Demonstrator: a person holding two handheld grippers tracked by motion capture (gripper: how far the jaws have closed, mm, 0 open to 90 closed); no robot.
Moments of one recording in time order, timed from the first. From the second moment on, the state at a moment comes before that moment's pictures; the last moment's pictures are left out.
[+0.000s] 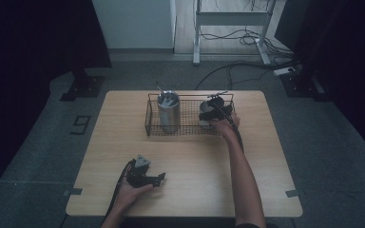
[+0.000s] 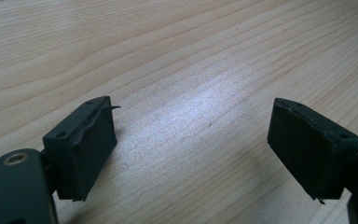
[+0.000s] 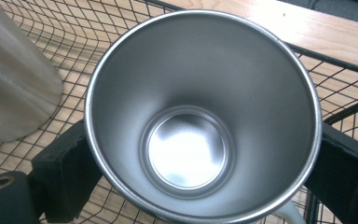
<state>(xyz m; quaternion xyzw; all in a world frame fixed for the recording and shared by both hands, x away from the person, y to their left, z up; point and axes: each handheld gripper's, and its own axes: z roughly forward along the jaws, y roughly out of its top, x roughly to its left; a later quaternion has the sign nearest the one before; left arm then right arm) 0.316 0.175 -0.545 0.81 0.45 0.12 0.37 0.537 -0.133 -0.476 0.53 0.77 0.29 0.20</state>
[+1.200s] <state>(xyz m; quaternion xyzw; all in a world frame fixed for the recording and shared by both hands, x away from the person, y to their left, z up) 0.316 0.173 -0.547 0.81 0.44 0.13 0.37 0.469 -0.160 -0.437 0.50 0.73 0.42 0.22</state>
